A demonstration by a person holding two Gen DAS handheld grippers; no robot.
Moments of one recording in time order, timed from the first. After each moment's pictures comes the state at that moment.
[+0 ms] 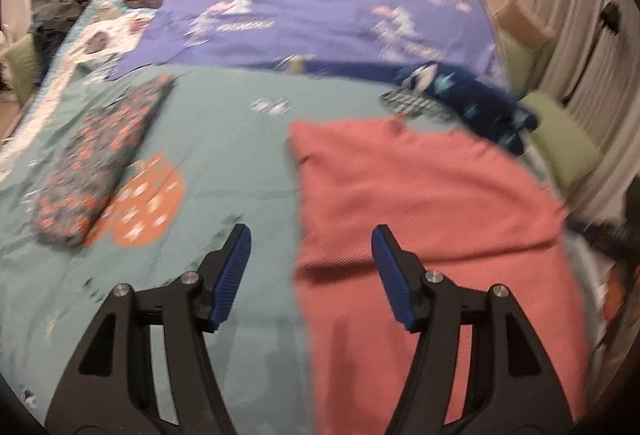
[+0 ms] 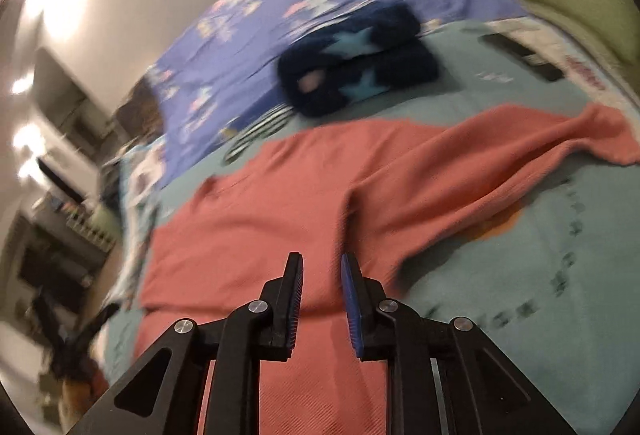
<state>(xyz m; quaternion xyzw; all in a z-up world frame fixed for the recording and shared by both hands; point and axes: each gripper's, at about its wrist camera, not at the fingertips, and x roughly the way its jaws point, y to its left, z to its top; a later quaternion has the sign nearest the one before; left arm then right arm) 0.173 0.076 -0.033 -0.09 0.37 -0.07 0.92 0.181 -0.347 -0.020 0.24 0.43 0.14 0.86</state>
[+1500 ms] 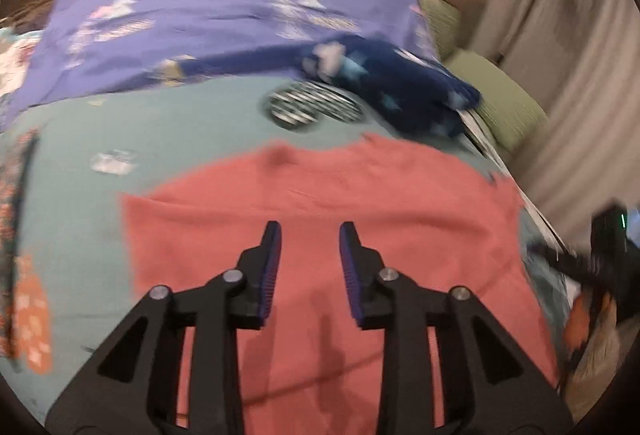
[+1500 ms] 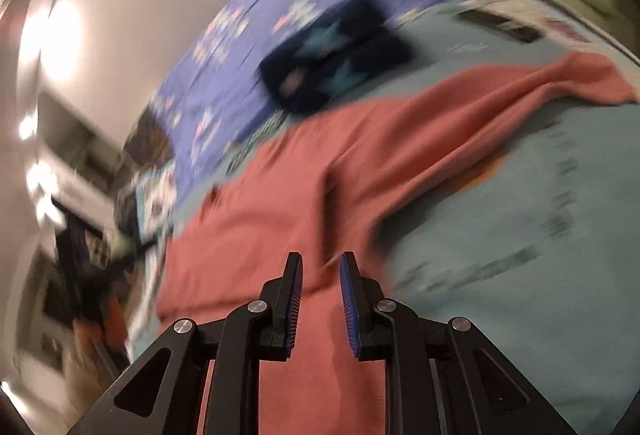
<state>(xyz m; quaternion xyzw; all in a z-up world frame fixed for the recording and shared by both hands) 0.271 -0.010 -0.030 -0.04 0.41 -0.23 0.88 0.150 -0.415 -0.033 0.33 0.38 0.05 0.86</state>
